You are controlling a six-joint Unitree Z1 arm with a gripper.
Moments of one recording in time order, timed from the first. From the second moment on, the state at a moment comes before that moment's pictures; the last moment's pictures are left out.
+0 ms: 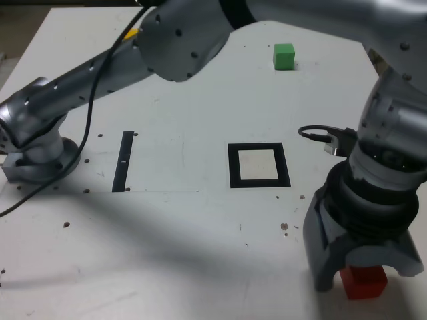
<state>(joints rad) -0.50 2.56 -2.54 1.62 -0.02 -0.49</state>
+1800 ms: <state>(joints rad) -0.49 2.53 -2.49 1.62 -0.02 -0.48</state>
